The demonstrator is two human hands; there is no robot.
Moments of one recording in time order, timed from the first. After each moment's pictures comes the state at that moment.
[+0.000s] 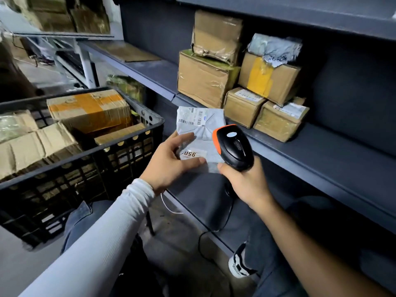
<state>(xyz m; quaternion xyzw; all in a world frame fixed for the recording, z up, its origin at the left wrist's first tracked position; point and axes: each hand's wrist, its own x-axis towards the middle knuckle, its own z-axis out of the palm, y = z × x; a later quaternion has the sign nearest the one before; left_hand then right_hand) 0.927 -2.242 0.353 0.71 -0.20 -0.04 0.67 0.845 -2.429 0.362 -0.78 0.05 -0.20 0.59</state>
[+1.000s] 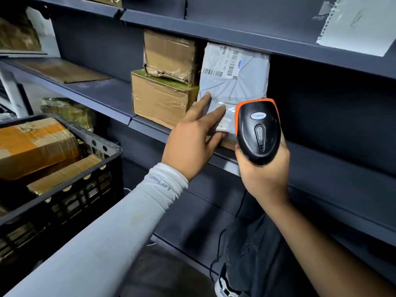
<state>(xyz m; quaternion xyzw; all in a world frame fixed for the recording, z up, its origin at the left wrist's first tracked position) 0.974 -2.348 0.432 0.74 -0.45 0.25 0.44 0.857 -2.466 0.432 -0.73 0.05 -0.54 0.42</state>
